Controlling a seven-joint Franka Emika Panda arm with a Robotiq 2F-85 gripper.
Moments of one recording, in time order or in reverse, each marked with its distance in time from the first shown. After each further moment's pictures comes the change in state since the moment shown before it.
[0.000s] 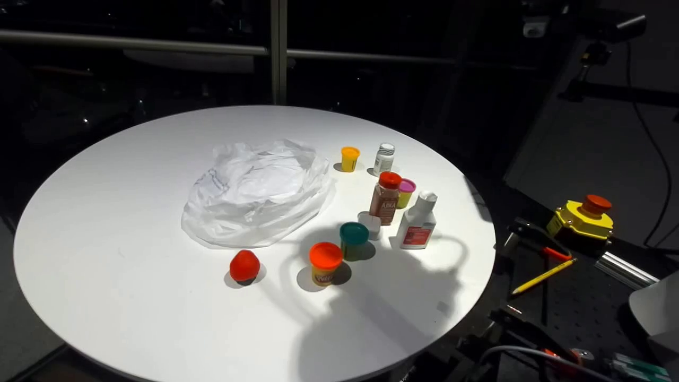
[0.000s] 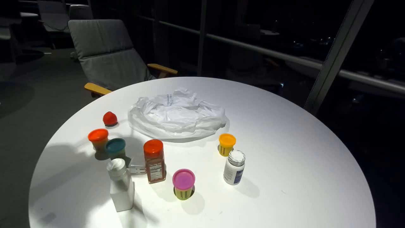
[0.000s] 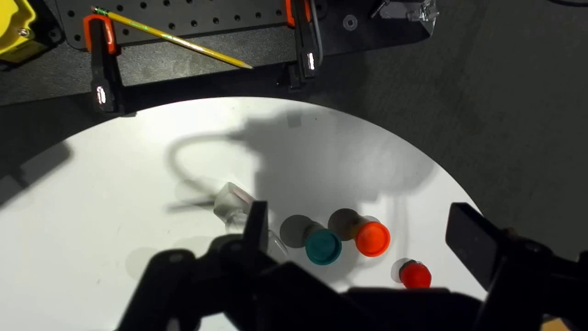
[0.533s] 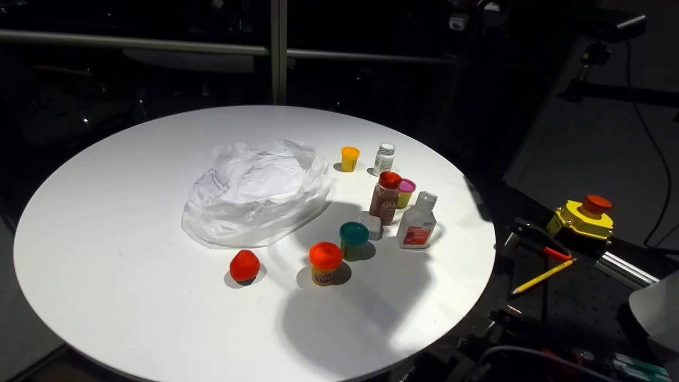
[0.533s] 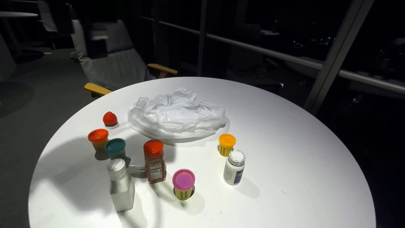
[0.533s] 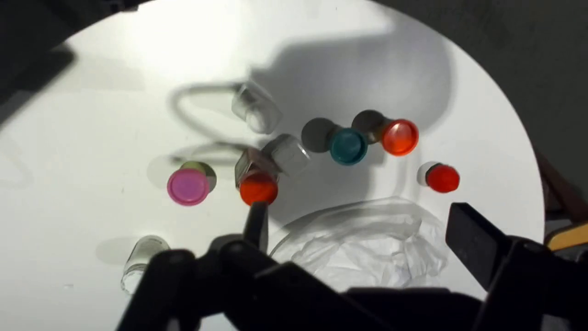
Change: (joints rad) arm -0.061 0.146 -0.001 0.067 -0.043 0.241 0.000
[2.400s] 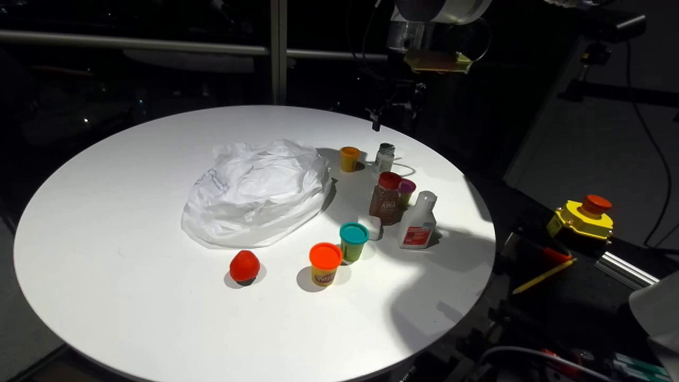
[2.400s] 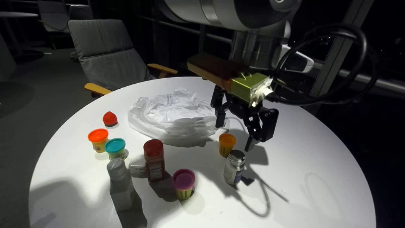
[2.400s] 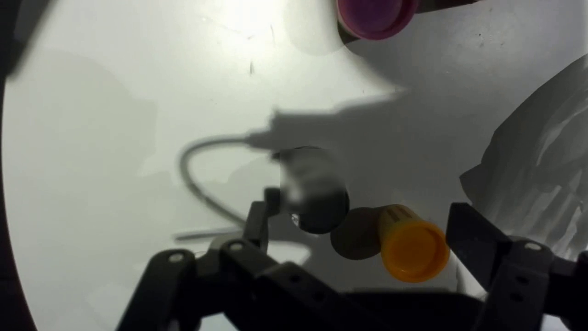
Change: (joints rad) arm -0.178 0.872 -0.138 0.513 -0.127 0.265 0.012
